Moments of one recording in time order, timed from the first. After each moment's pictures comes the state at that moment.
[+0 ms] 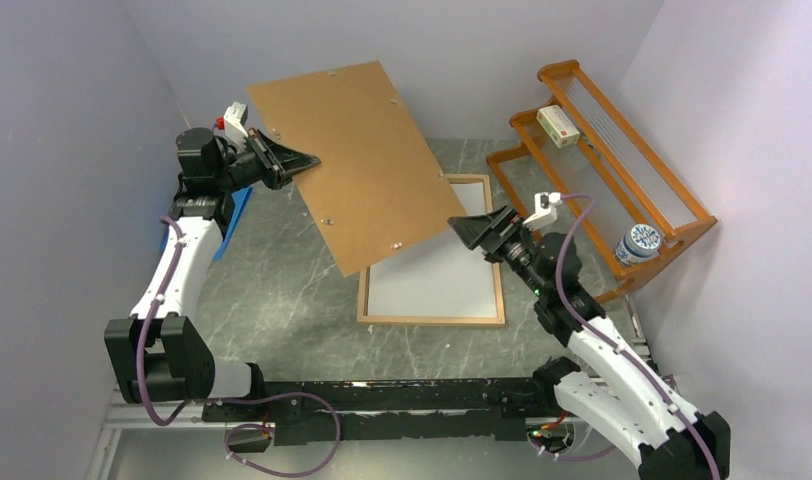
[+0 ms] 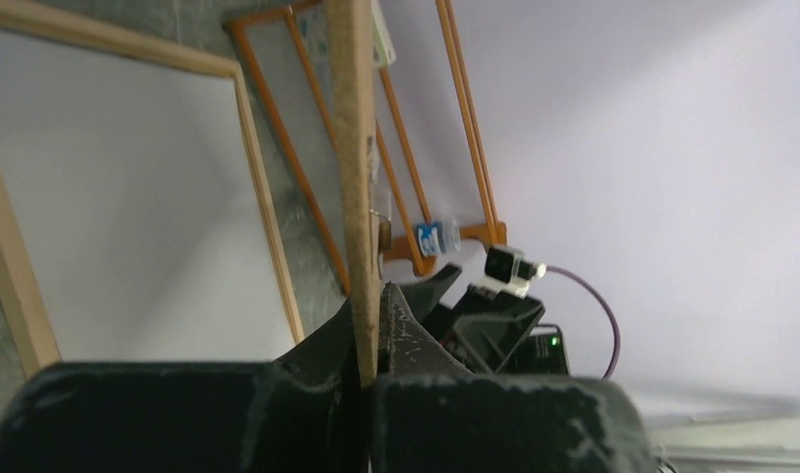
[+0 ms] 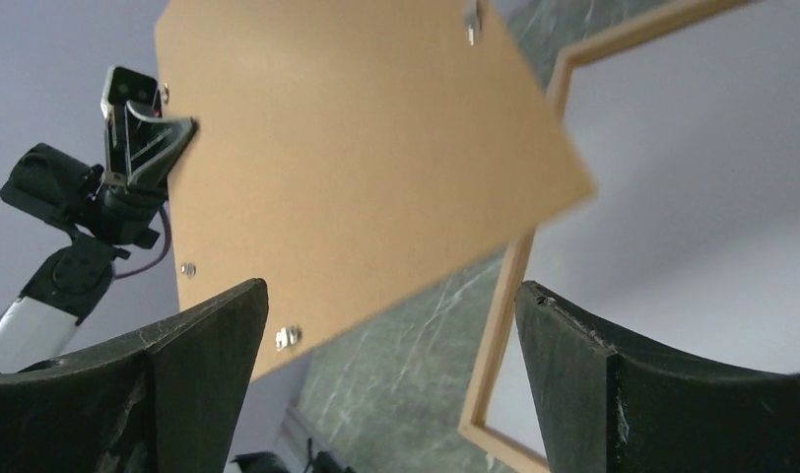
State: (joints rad) left arm 0.05 1.33 1.15 0.09 0.89 -1.10; right arm 0.46 0.80 0.52 0.25 -0.13 0.98
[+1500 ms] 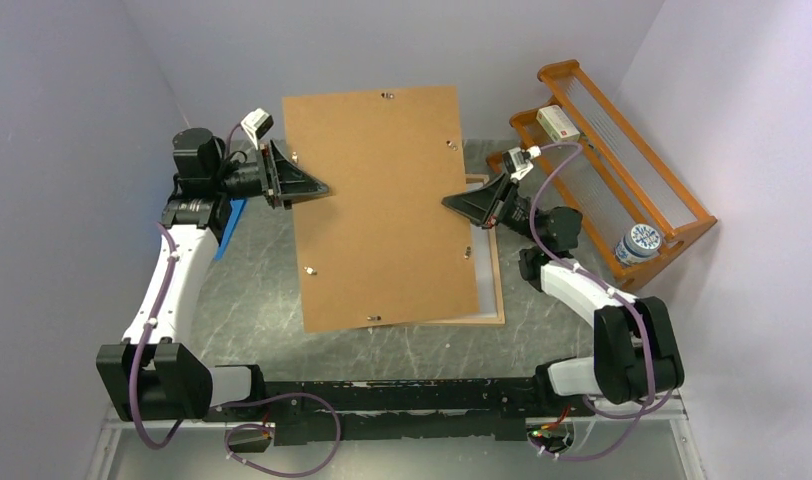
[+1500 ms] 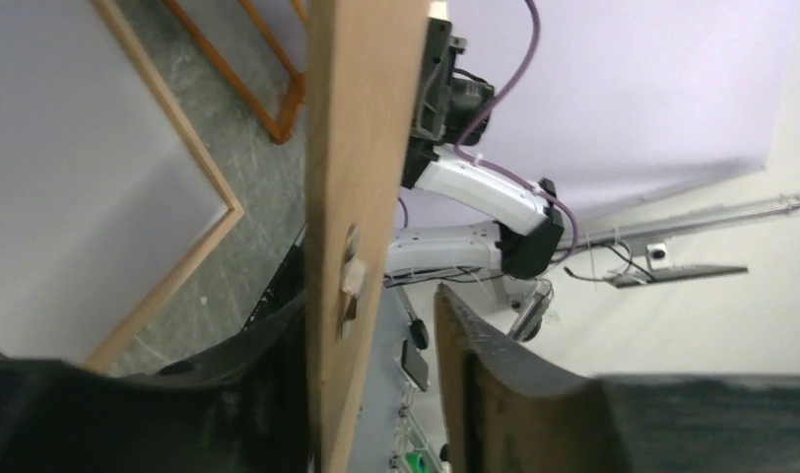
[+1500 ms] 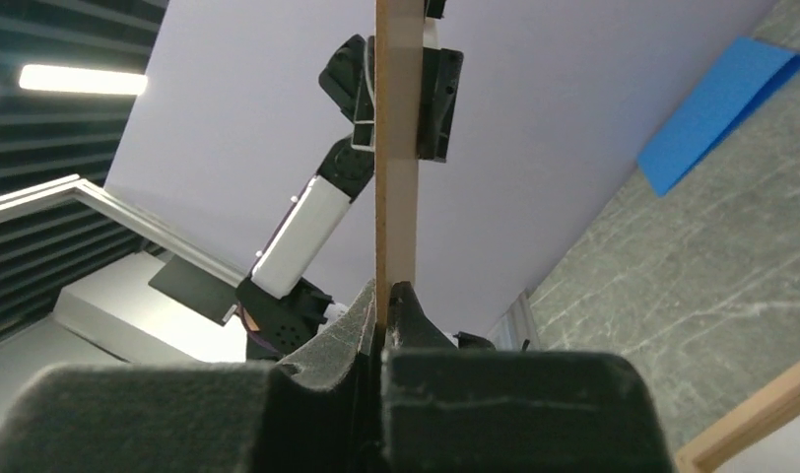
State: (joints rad) left arm 0.02 1.26 1.20 -0.08 1.32 -0.98; right arm 0.23 1.35 0.66 1.30 -0.90 1.59
